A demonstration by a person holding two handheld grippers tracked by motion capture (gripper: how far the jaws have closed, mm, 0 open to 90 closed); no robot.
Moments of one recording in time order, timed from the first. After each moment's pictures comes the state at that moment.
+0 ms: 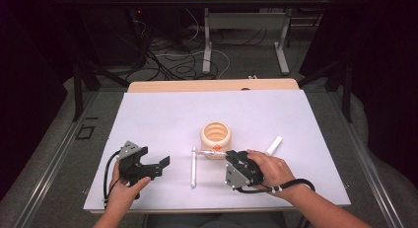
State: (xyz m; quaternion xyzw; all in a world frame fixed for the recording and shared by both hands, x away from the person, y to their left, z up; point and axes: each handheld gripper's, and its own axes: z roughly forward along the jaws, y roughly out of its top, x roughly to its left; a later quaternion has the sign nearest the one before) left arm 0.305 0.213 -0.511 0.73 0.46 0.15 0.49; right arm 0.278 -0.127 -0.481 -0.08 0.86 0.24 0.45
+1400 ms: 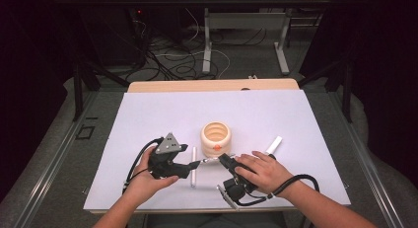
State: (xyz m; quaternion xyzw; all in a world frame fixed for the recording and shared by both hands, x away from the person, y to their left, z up) left arm 0.309 0.126 -0.464 0.86 0.27 0.11 0.42; right arm 0.262 -0.109 -0.492 -0.26 0.80 0.13 0.52
